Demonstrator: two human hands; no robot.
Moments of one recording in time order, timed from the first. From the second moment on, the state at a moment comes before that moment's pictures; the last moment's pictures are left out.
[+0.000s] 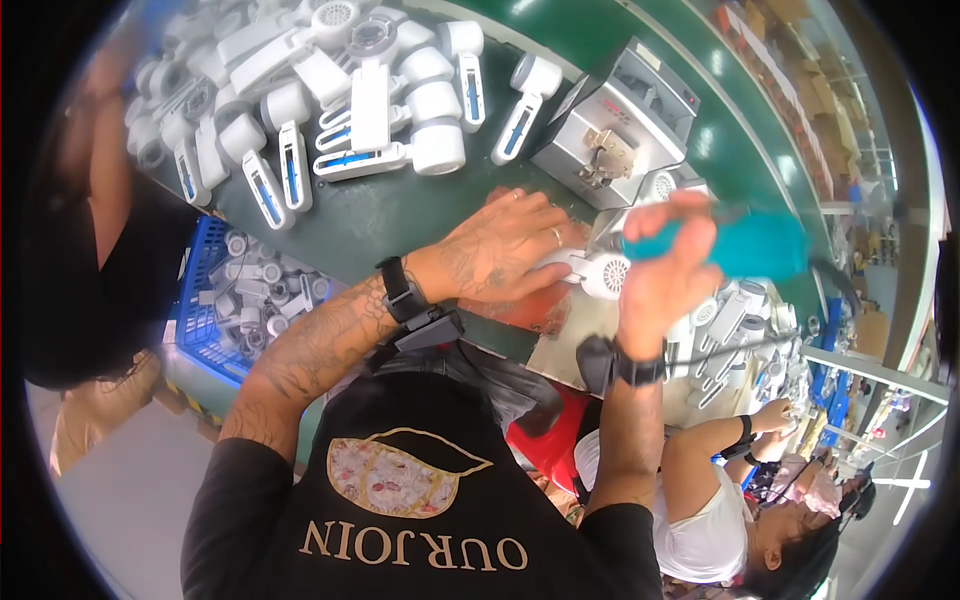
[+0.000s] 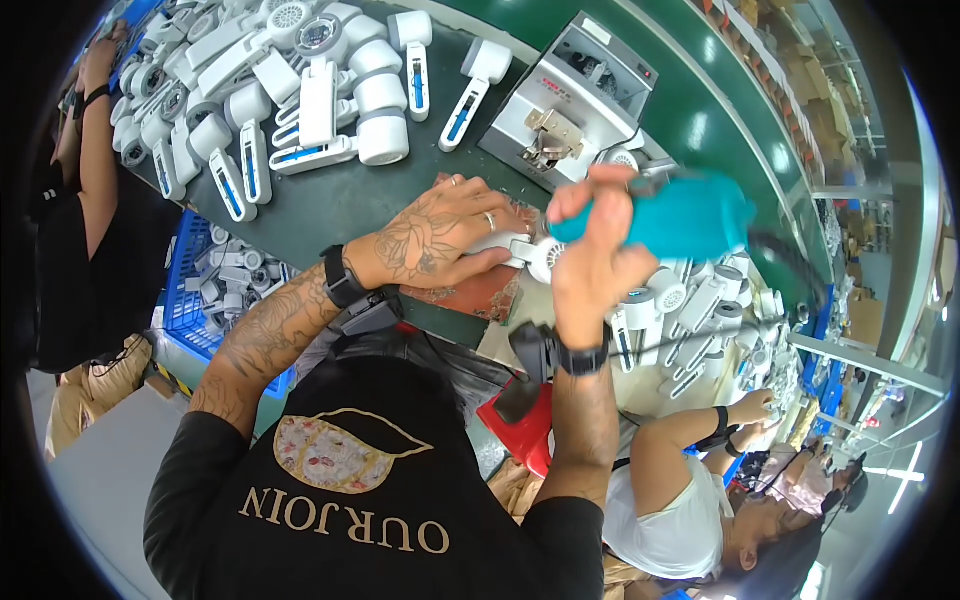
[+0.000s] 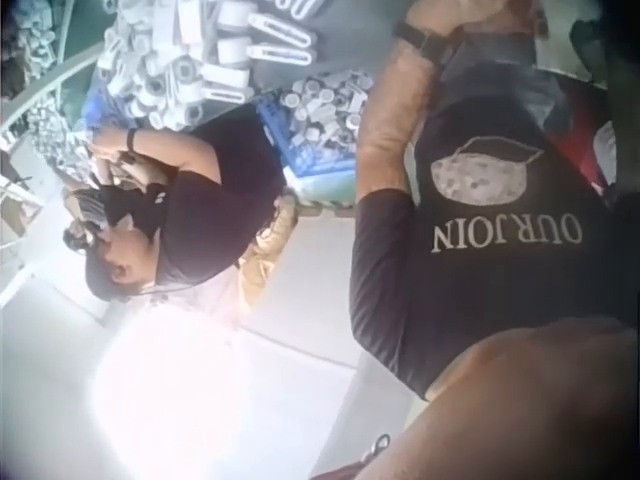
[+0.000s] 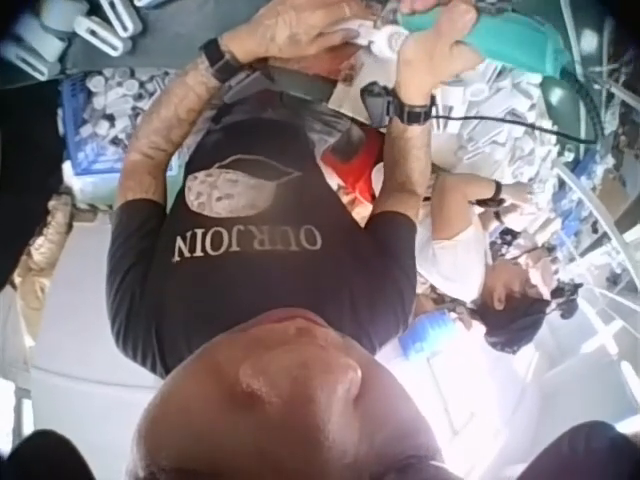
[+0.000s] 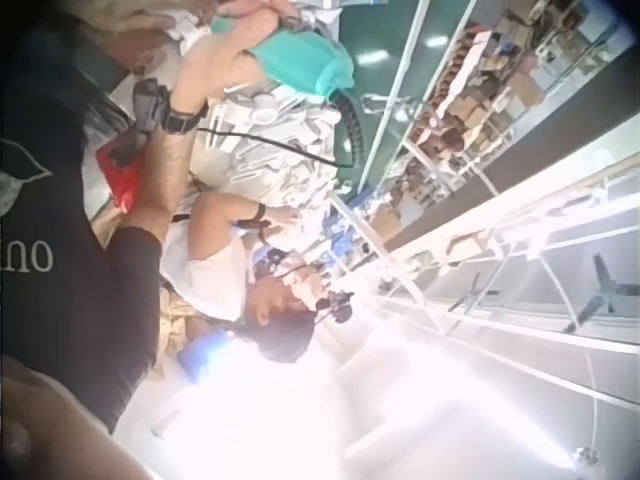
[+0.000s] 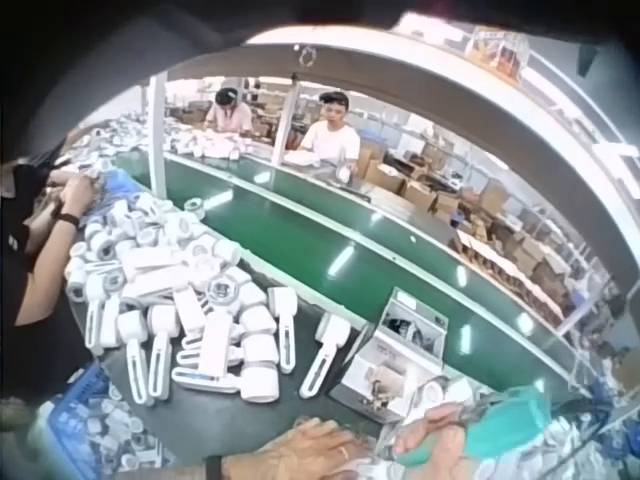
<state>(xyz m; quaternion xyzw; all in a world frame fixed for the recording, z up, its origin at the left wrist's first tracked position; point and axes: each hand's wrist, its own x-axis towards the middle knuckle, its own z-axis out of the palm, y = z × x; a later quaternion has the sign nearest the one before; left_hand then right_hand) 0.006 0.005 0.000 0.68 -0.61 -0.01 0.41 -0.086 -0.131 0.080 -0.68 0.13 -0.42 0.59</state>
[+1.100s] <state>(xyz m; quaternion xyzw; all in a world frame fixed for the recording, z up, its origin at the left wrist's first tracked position) -0.001 0.042 0.023 0.61 -0.67 0.12 0.40 -0.158 -0.104 0.087 -0.50 0.10 -0.47 0.72</state>
